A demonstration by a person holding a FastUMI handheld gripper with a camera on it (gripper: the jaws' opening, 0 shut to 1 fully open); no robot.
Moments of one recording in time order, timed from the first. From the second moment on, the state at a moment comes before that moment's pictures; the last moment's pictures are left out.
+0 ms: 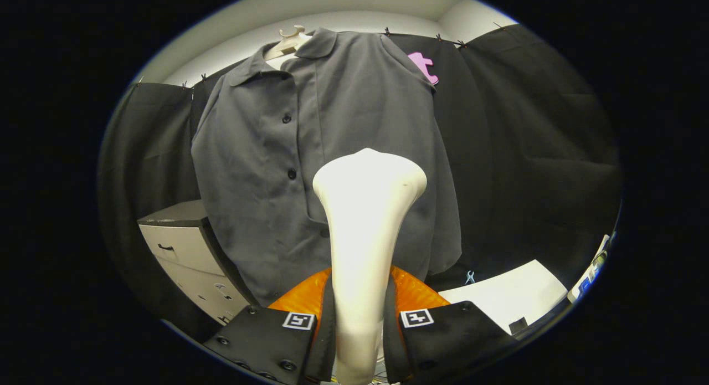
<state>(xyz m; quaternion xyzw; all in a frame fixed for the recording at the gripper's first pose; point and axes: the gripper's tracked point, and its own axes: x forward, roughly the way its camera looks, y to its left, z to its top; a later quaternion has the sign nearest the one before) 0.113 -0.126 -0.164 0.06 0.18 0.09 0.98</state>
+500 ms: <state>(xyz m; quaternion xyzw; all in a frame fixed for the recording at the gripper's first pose) 0.078 -0.084 -0.073 0.05 0.10 0.09 0.99</state>
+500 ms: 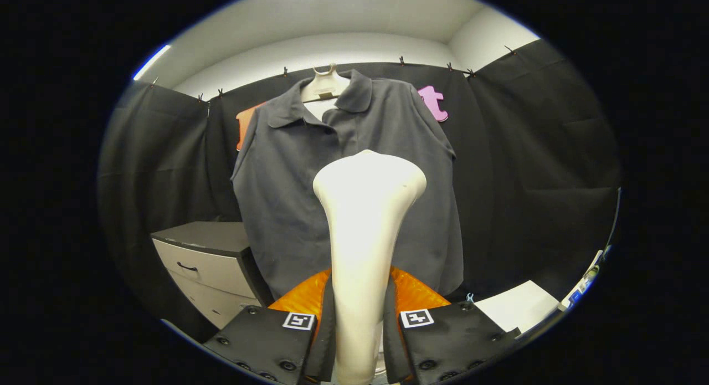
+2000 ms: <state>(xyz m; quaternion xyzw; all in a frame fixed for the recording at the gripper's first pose) -0.052 -0.023 0.035 0.06 0.01 0.12 0.99</state>
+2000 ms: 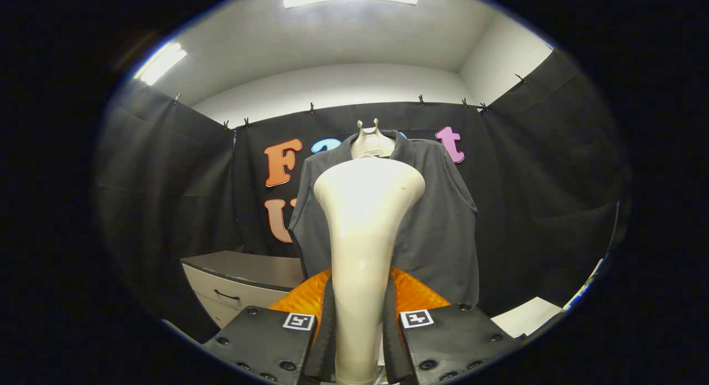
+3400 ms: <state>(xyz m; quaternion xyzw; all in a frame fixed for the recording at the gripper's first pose) -0.048 -0.027 0.030 0.07 0.02 0.13 0.99</state>
